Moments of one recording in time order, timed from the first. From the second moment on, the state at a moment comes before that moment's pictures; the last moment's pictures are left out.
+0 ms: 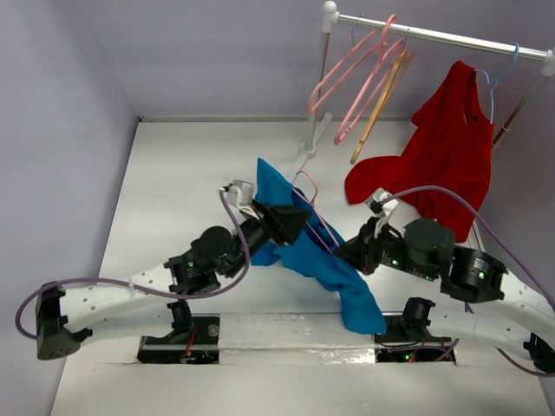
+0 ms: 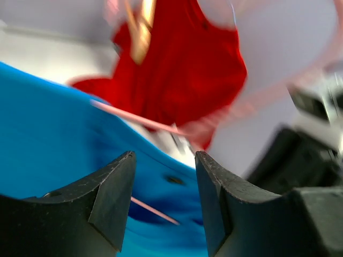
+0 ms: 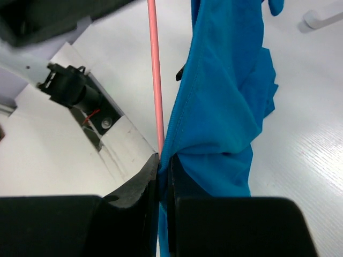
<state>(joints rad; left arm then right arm) -1.18 0.87 0.71 0.33 -0.47 -0.59 1.10 0.65 0.97 -0.64 0.10 0.44</state>
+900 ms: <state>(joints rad) -1.27 1.05 0.72 0.46 -0.53 -0.62 1.10 0.74 0.90 -0.52 0.15 0.45</state>
